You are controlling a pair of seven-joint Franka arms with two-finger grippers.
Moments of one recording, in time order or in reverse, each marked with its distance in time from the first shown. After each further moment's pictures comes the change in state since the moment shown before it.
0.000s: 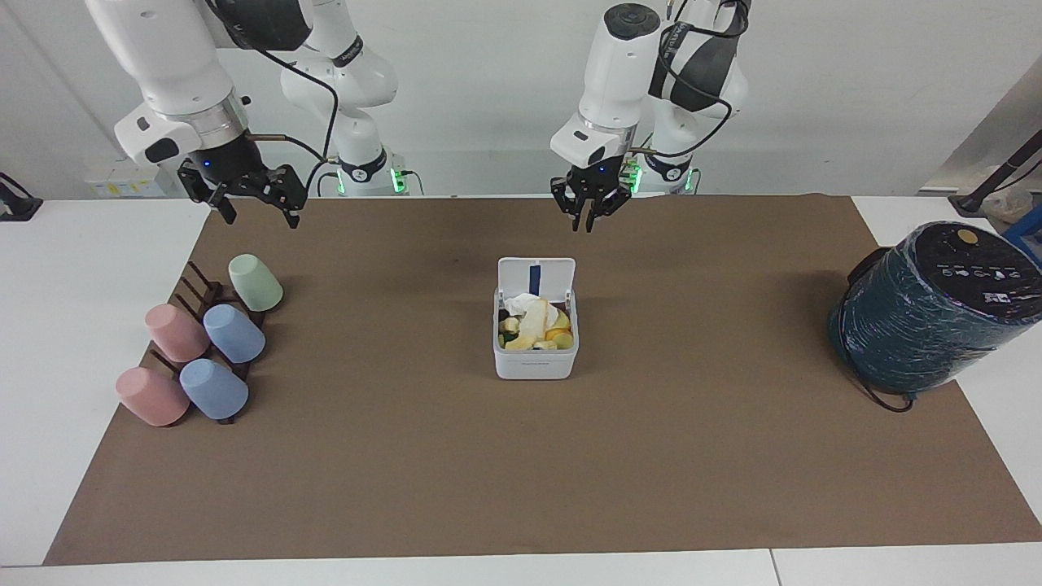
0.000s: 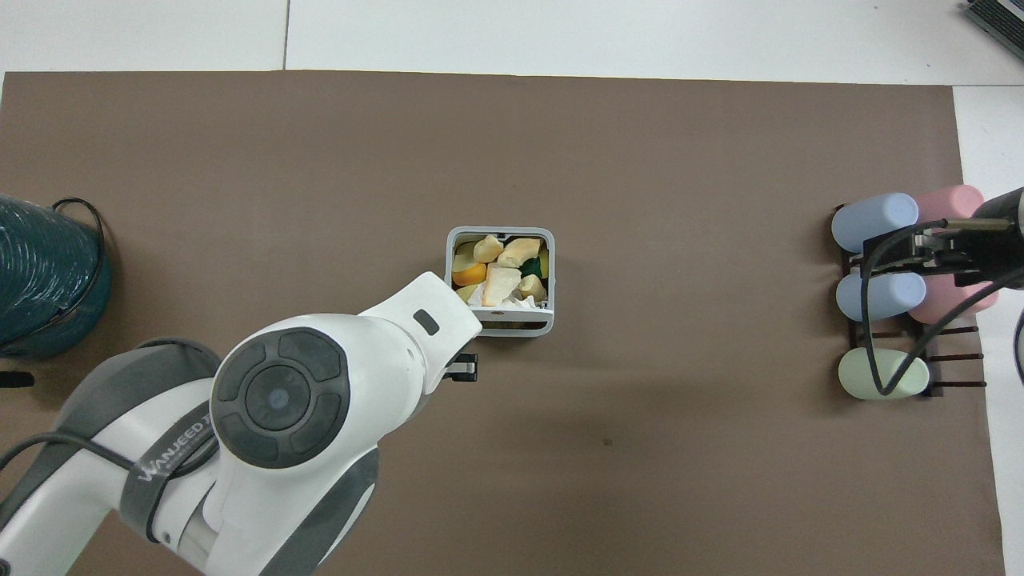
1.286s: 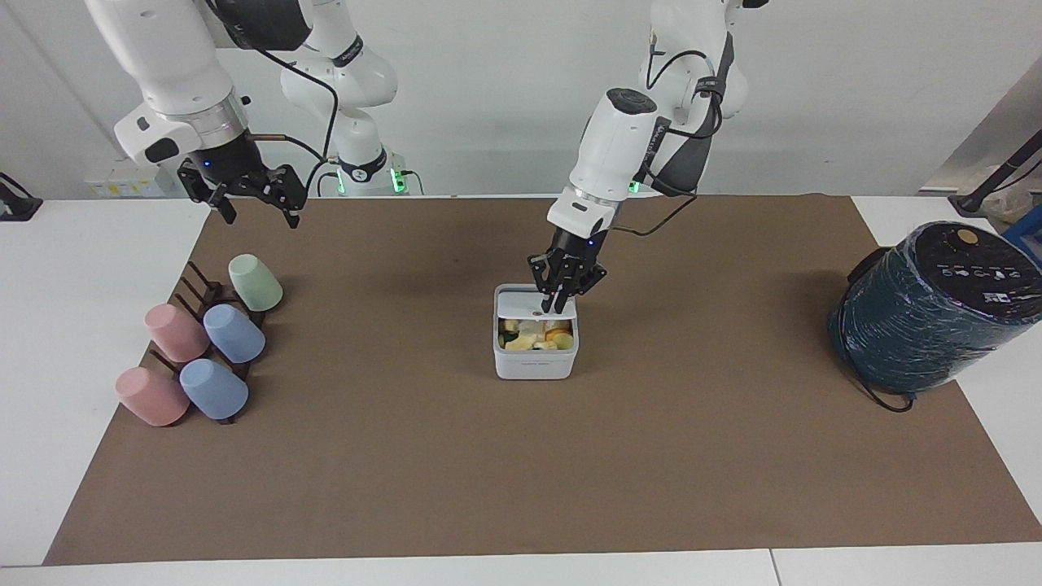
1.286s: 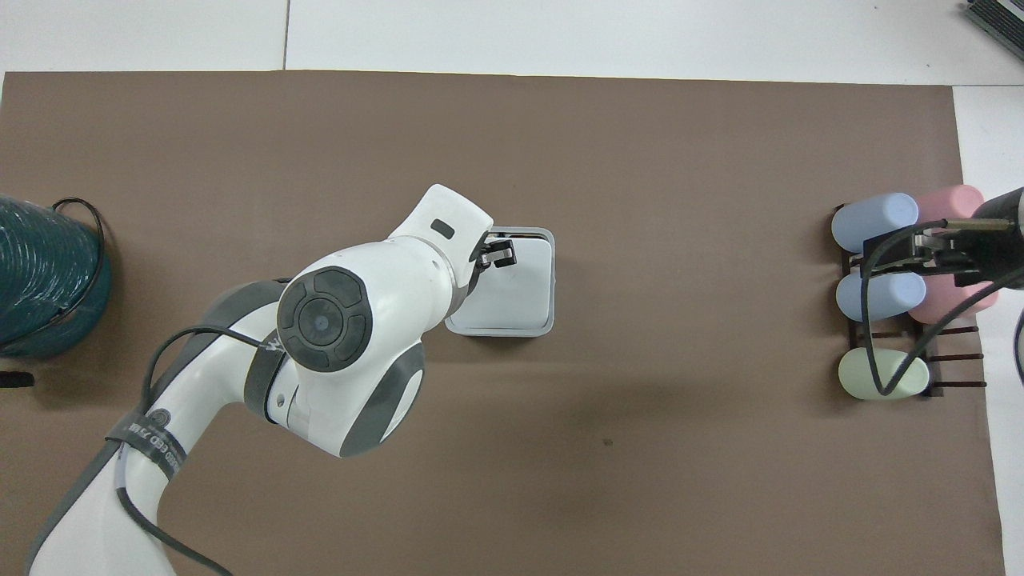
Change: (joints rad) left arm 0.028 0.269 0.021 0.069 -0.059 0.497 -0.108; right arm 0.000 0.000 0.000 0.000 0.000 0.000 0.000
